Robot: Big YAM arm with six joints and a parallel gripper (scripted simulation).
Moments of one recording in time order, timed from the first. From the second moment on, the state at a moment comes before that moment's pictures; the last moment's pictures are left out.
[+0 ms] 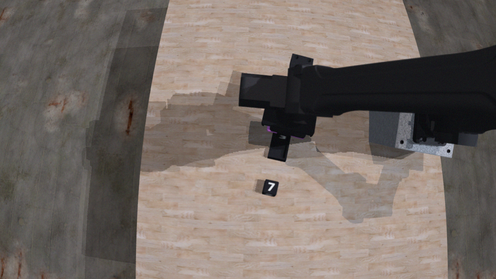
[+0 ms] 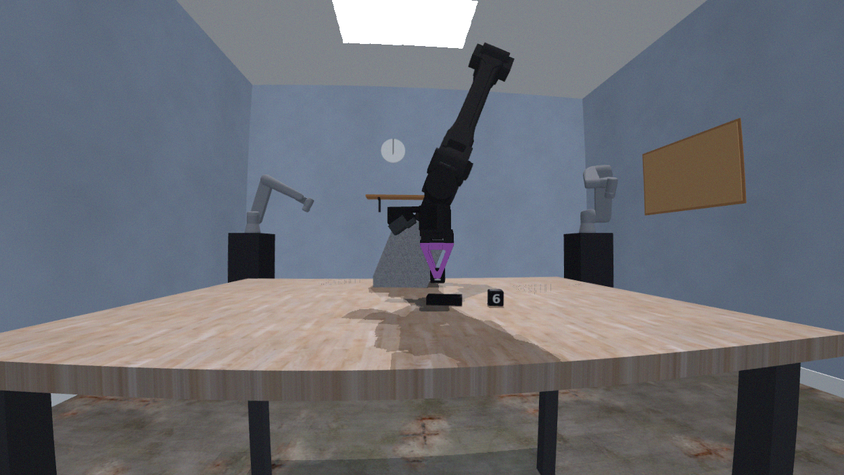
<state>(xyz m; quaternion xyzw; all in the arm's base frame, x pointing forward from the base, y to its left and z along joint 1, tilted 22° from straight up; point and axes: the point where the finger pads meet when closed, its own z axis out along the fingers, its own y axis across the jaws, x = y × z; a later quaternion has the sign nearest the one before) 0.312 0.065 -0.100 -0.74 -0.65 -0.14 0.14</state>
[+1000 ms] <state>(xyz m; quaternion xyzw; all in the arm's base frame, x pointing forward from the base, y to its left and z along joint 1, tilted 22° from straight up) 0.312 0.064 -0.100 -0.74 -0.64 -0.14 0.14</state>
